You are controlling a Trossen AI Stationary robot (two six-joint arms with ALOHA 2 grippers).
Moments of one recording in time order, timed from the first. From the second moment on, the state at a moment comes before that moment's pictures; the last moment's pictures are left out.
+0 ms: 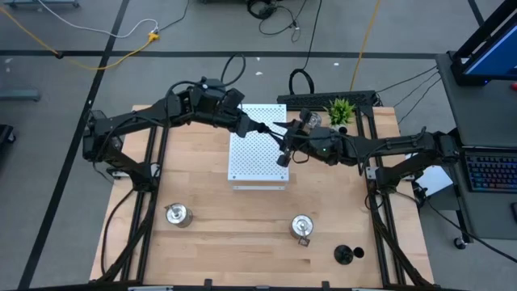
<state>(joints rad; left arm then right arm) 0.29 1.47 1.55 -0.48 0.26 -0.73 -0.01 1.36 1.09 0.07 0.52 -0.27</state>
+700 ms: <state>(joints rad) 0.30 1.50 1.54 -0.47 0.30 -0.72 -0.01 1.36 1.08 0.06 0.50 -0.22</state>
